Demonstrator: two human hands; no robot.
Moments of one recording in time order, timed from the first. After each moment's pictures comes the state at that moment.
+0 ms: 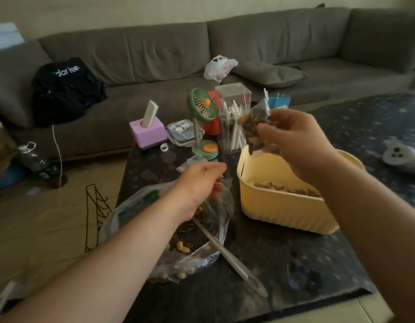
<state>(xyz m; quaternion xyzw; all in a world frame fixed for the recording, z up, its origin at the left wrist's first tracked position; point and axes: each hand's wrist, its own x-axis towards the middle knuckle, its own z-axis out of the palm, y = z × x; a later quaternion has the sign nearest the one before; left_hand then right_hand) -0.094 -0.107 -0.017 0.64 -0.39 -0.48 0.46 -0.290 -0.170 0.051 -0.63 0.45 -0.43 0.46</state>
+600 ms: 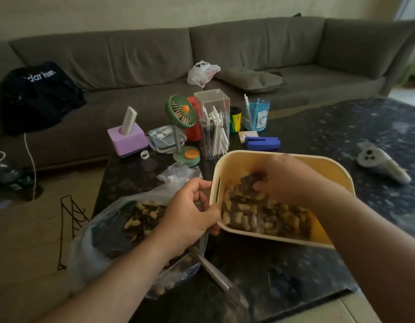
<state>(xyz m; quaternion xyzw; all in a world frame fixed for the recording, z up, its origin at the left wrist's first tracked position) -0.120 -0.081 -0.047 0.58 -0.51 -0.42 0.48 -0.328 -0.186 0.024 -0.84 0.52 -0.02 0.14</state>
